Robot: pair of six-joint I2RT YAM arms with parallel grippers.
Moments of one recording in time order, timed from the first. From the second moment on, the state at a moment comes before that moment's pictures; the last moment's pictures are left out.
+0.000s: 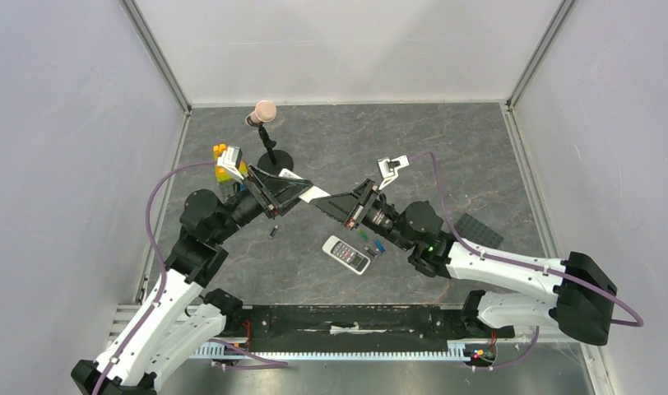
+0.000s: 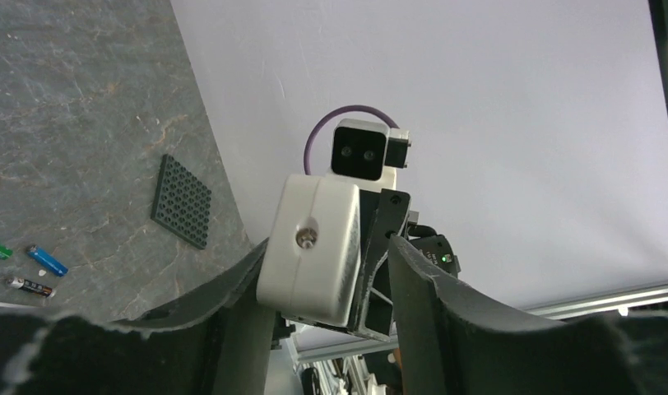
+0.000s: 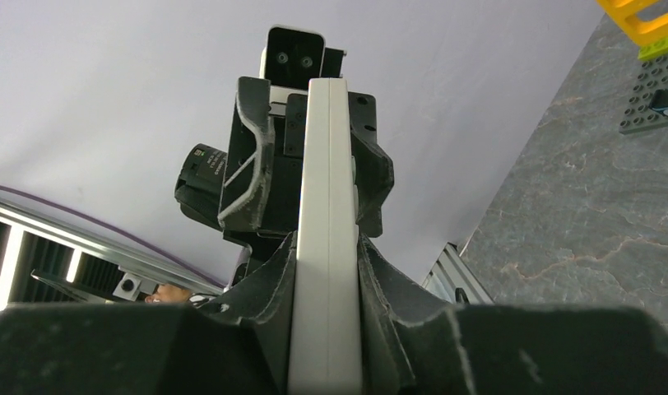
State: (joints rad) left arm -0.48 0.66 0.72 0.03 0.38 -1.28; right arm 1.05 1.17 0.70 0.72 0.02 1.18
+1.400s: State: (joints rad) left arm -0.50 0.61 0.63 0.03 0.37 -1.26; right arm 1.03 1.15 0.56 0.83 -0.01 1.31
